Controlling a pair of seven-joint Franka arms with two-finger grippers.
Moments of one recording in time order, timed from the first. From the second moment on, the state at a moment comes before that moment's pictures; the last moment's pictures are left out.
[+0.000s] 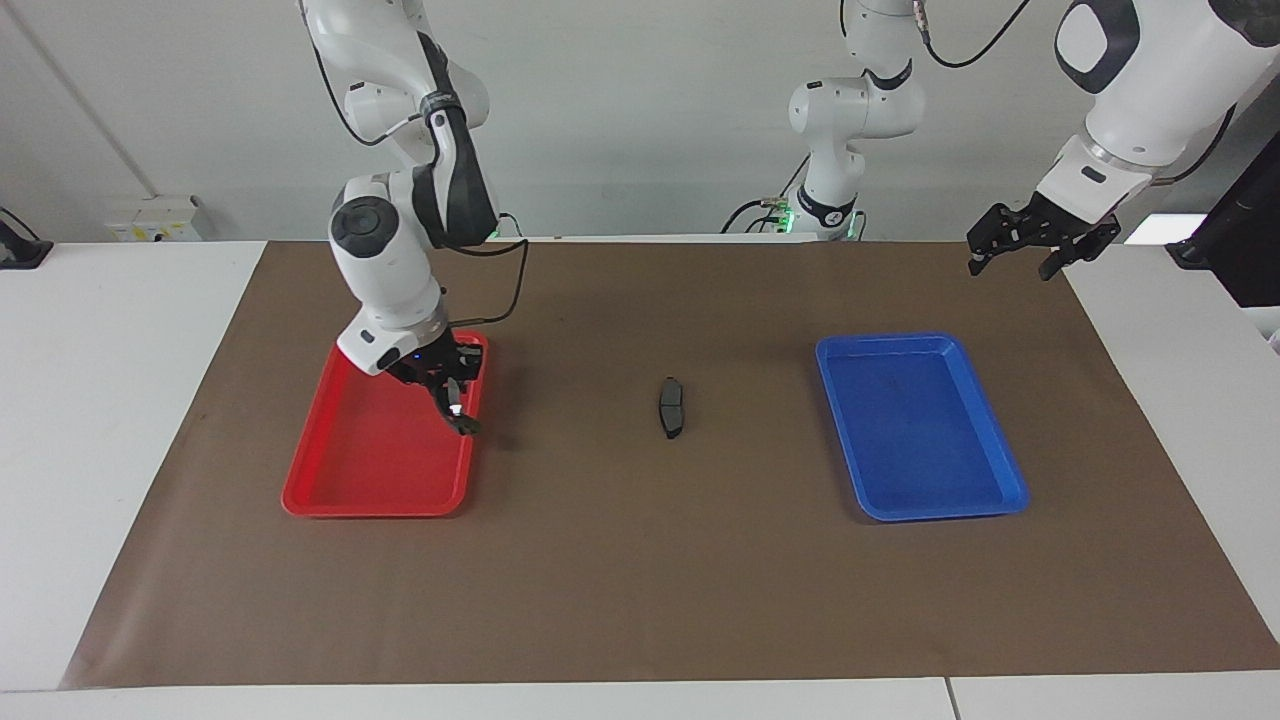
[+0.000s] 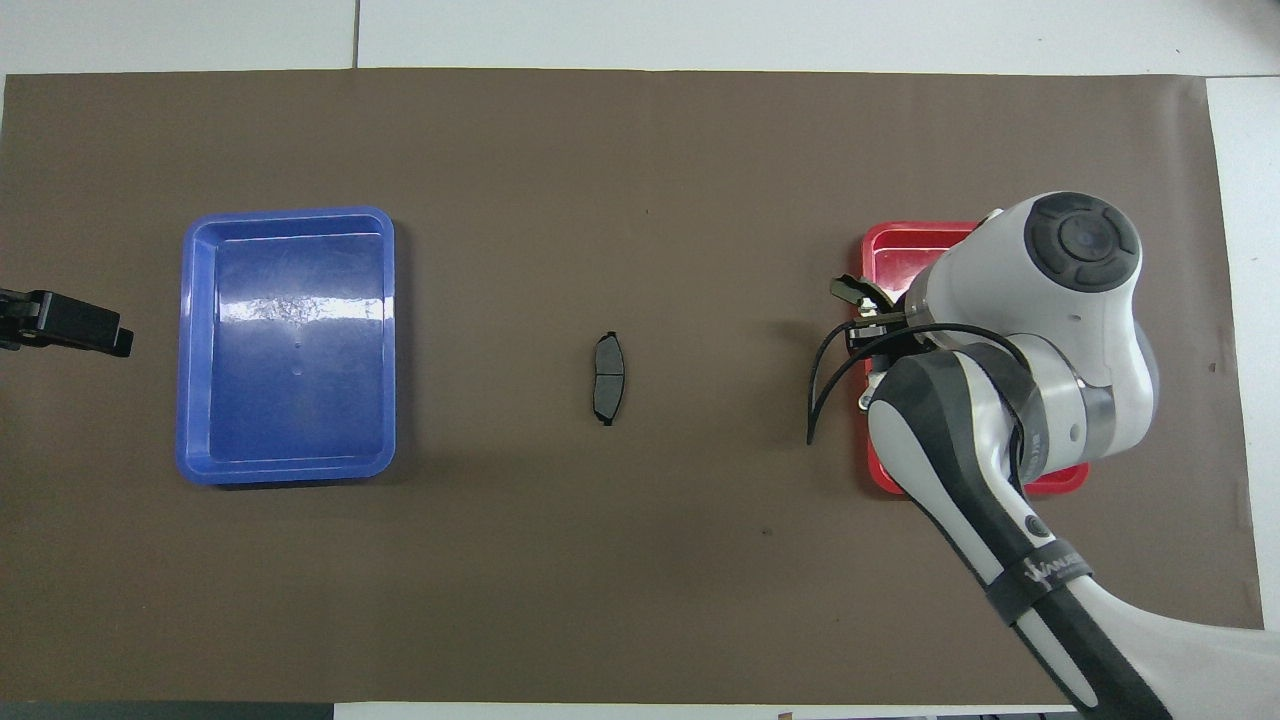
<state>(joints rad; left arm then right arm) -0.07 -0.05 0.06 -1.66 -0.02 1.53 0.15 0.26 0.11 0.00 -2.02 0.01 2.09 0.23</state>
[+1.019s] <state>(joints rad) -0.07 -0.05 0.06 -1.66 -0.02 1.53 0.15 0.64 0.43 0.00 -1.72 0.01 2.18 0.74</state>
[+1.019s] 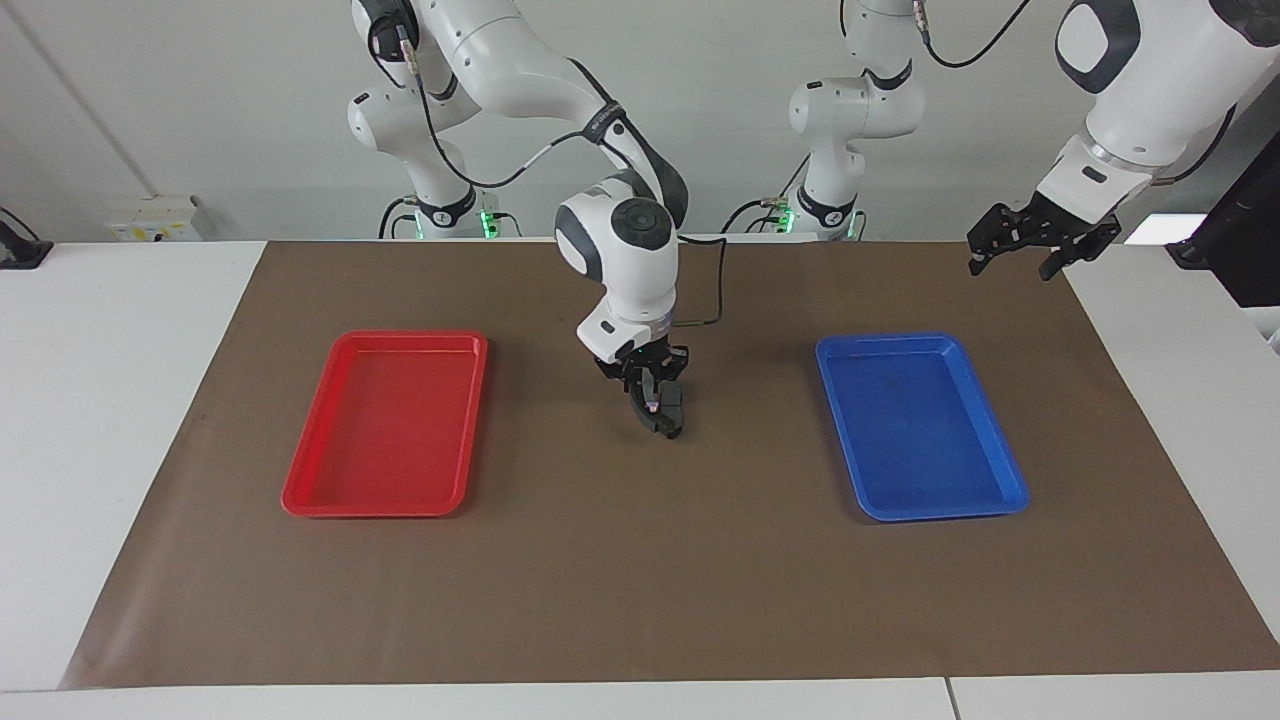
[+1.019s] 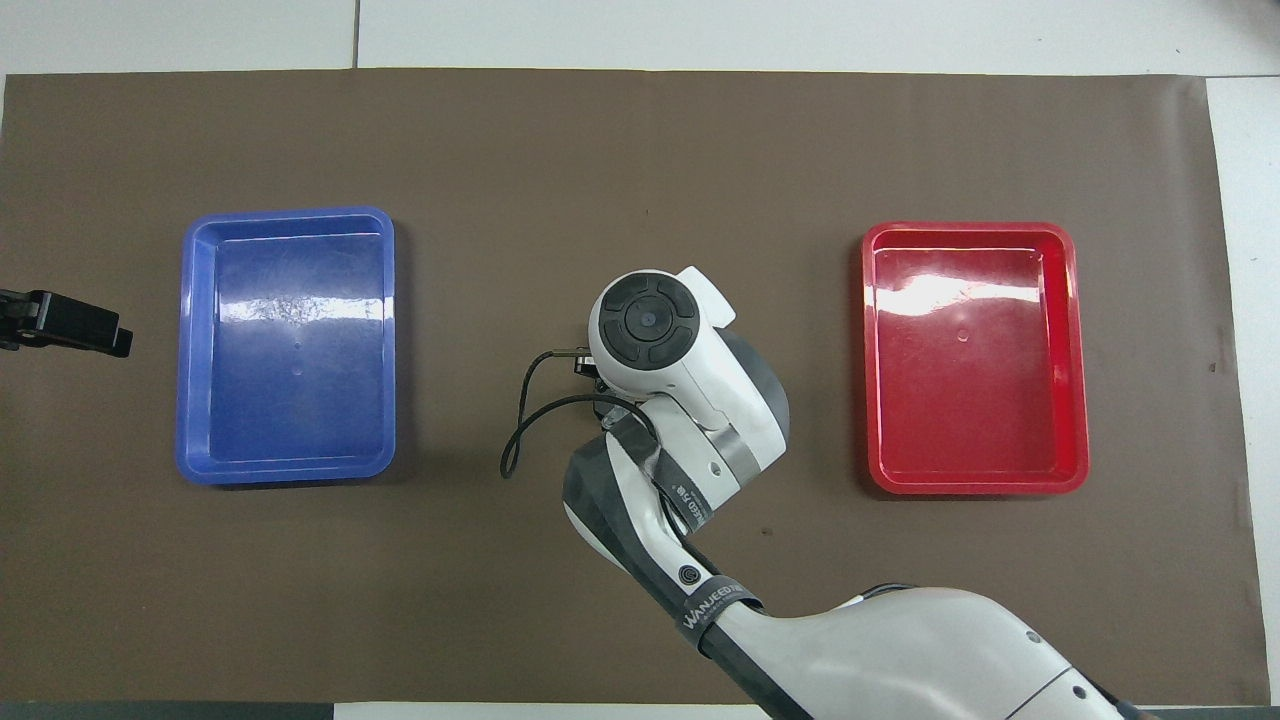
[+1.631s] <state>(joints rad) -0.07 -0.05 0.06 -1.66 -0.02 1.53 0.15 0.66 0.47 0.00 -1.75 0.01 2.25 0.76</state>
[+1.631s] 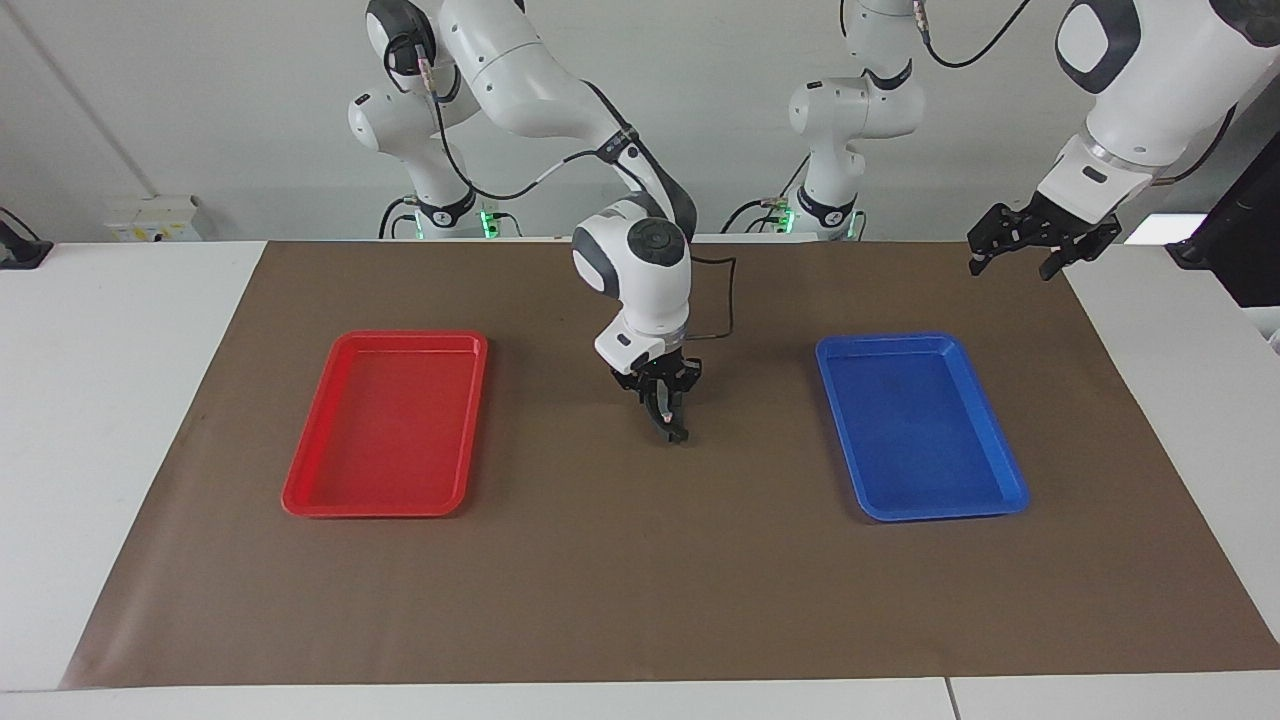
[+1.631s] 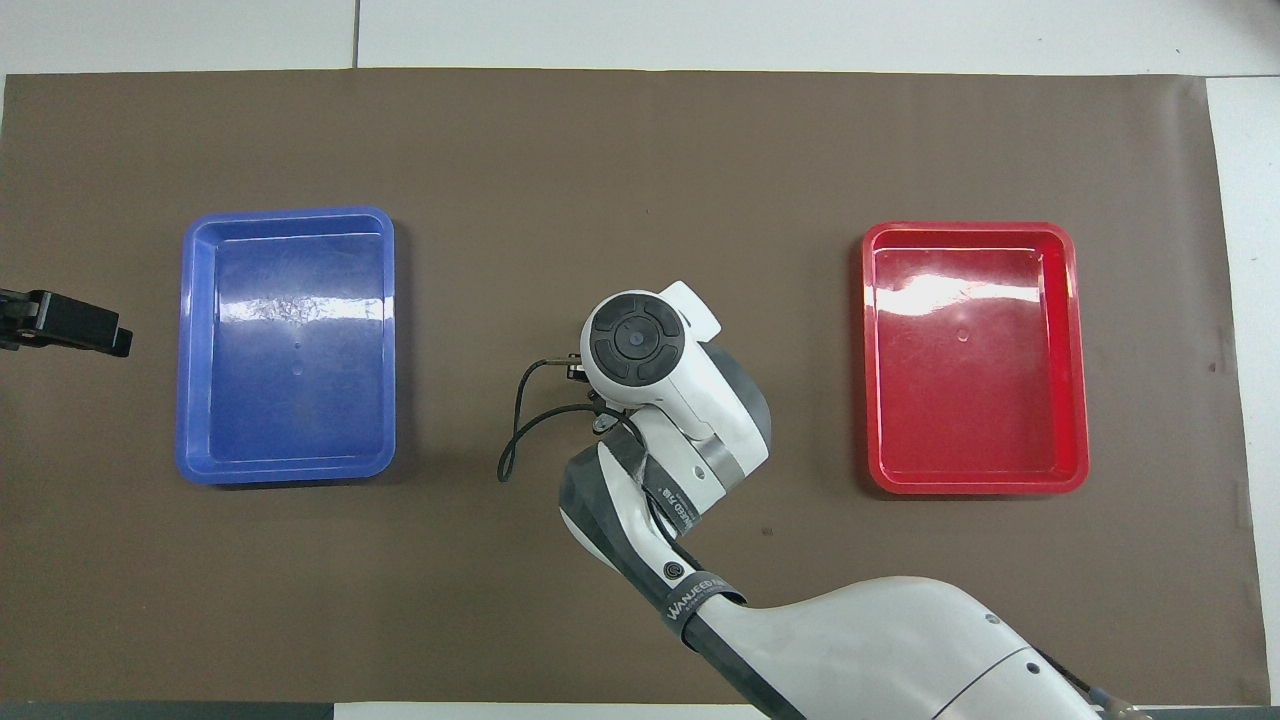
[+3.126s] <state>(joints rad) -0.07 -0.05 0.06 -1.66 -0.02 1.53 0.15 0.59 0.33 -0.02 -1.77 -0.02 2.19 0.75</state>
